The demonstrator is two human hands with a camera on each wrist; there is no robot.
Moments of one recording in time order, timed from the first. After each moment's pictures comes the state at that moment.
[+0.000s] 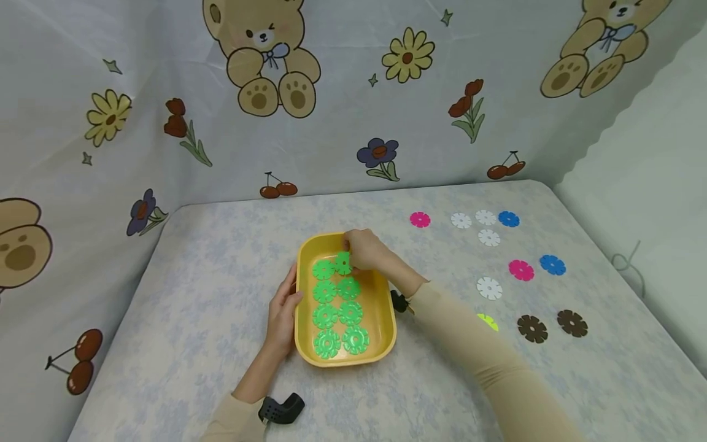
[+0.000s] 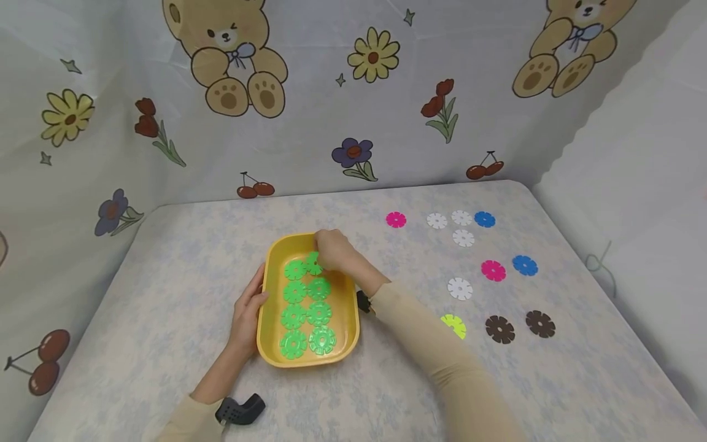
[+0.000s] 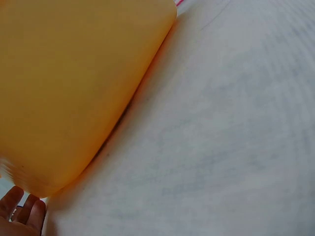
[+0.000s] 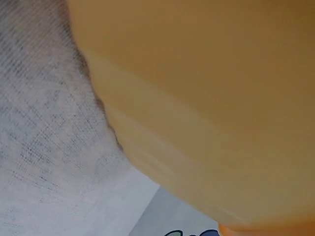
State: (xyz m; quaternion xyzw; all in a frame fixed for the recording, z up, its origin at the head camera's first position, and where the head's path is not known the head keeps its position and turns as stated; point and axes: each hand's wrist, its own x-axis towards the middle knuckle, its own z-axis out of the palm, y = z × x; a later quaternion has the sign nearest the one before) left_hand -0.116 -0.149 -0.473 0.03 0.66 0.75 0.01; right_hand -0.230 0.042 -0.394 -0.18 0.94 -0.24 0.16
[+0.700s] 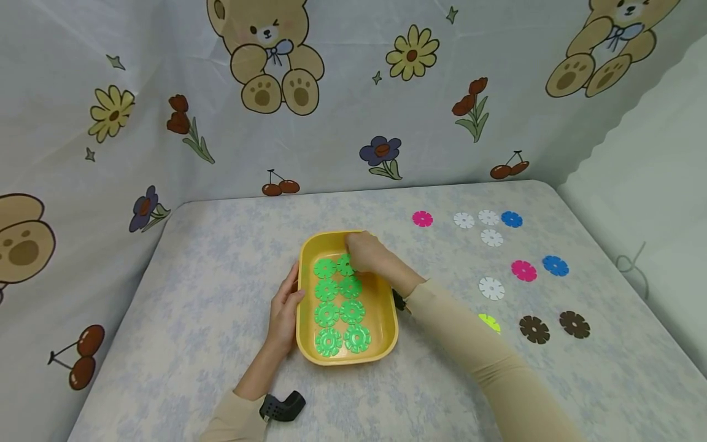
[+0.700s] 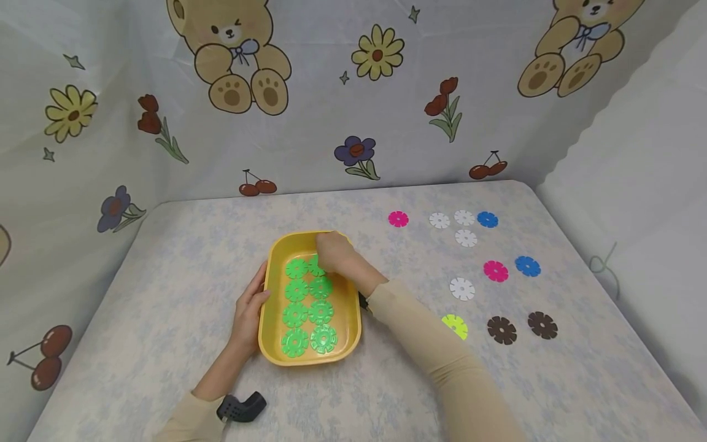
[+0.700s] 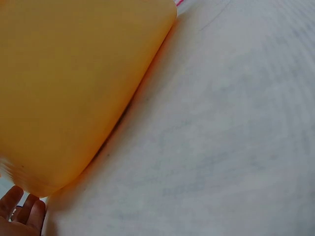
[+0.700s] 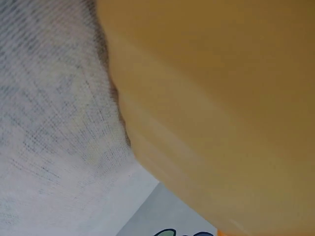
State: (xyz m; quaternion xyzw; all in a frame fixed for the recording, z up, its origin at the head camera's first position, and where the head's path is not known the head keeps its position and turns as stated) left_hand -0.116 -0.149 -0.472 0.02 0.67 0.74 0.00; right_hand -0.230 0.035 -0.401 -0.21 0.95 -0.16 0.15
